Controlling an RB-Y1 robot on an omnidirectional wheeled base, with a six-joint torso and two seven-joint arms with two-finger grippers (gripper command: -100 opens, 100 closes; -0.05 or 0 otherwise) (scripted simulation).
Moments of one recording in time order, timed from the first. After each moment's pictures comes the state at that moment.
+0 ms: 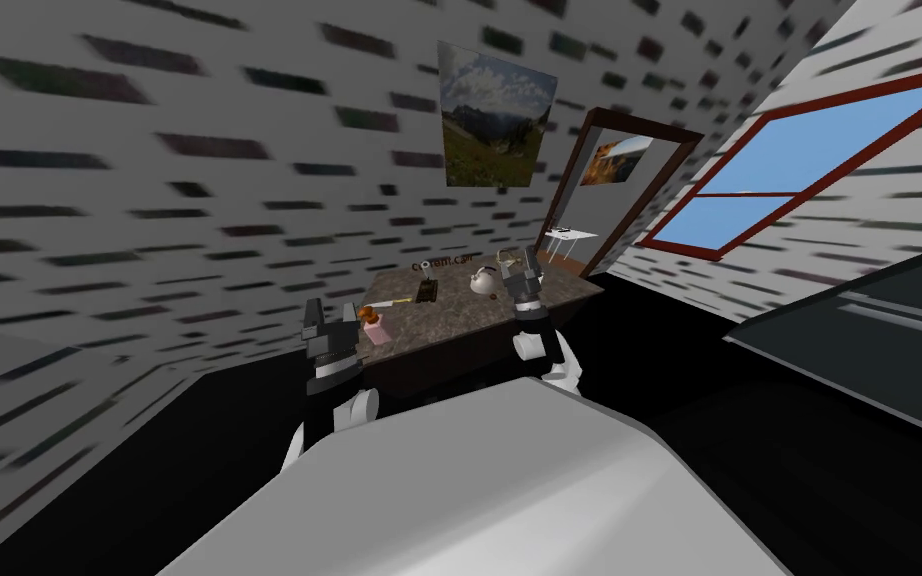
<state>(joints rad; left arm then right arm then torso) 0.50 -0.03 -0.01 -2.20 -0.08 -0.52 0.12 0.31 -0.16 -0.01 -2.24 -0.01 -0.38 -0.35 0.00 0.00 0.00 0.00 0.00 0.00</state>
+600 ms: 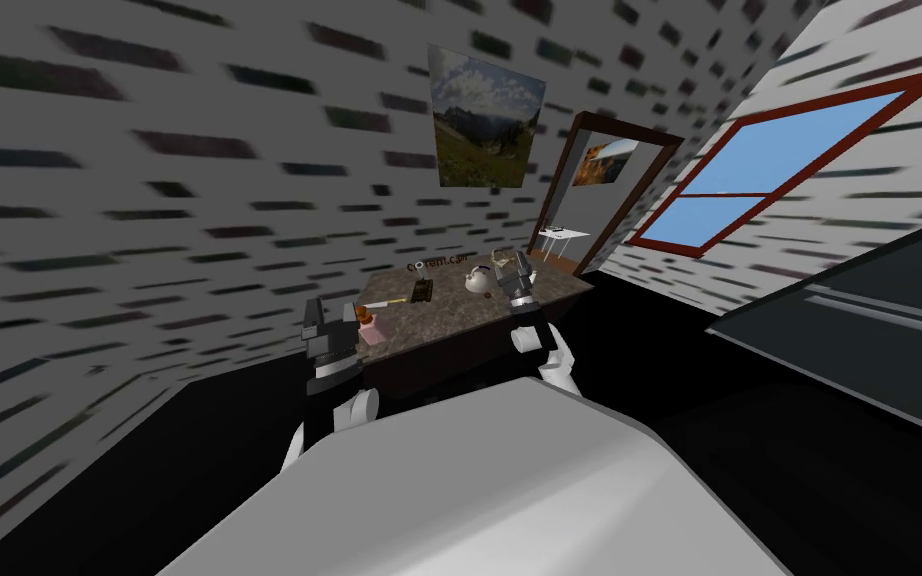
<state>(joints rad) 0.50 -0.03 -0.01 -2.20 -0.08 -0.52 0.12 0.23 -0.20 -0.02 -2.15 -0.05 -0.28 -0.51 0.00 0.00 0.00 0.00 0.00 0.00</state>
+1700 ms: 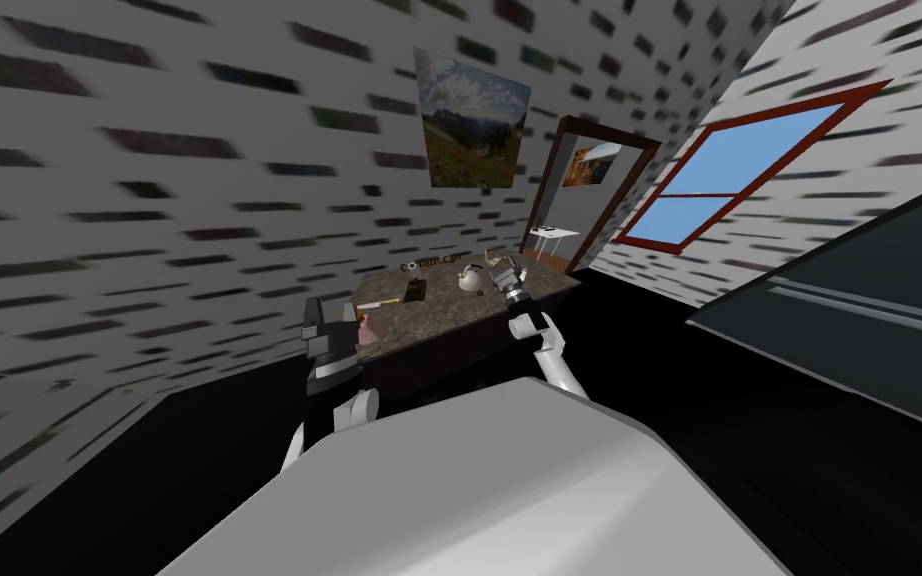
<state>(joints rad) 0.50 -0.03 -0.01 -2.20 -0.08 -0.52 0.12 0.09 -0.25 -0.04 -2.00 -0.13 -0.05 -0.81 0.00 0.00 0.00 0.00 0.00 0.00</state>
